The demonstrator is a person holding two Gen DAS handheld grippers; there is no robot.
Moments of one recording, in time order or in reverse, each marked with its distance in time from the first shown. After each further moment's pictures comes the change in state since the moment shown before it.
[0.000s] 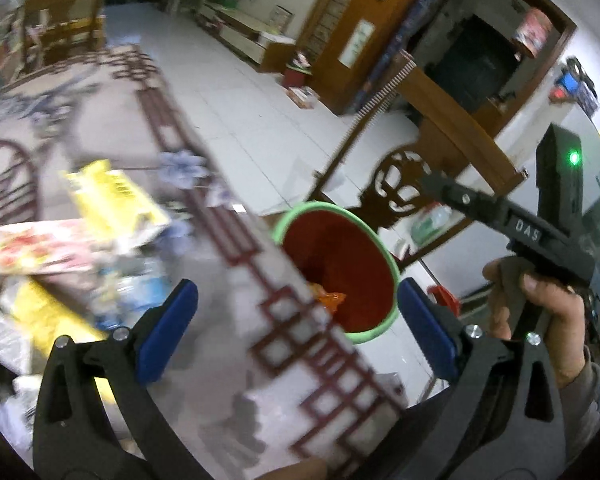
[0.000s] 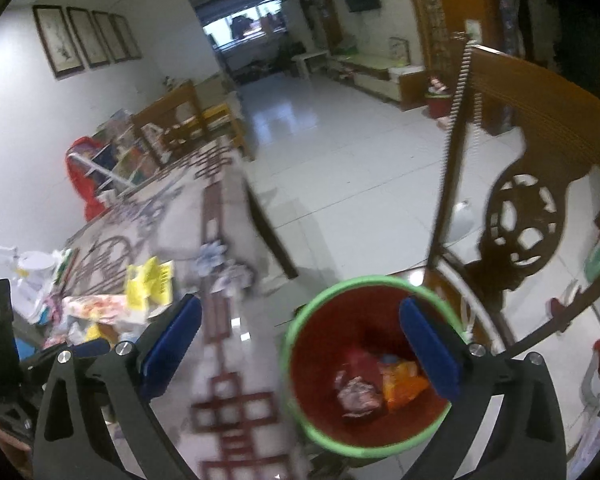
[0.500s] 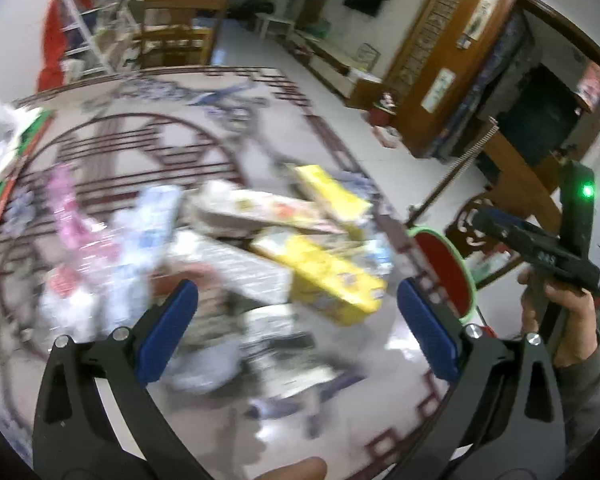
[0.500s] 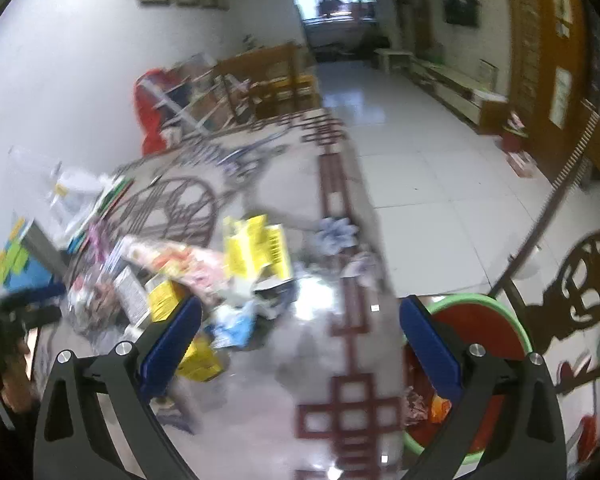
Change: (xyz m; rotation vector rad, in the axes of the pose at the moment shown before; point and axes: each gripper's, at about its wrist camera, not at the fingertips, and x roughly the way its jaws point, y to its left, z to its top) left arm -0.139 0.137 -0.048 -0.155 -0.108 0.232; right arm 0.031 0.146 -0.022 -0.300 0.068 0.119
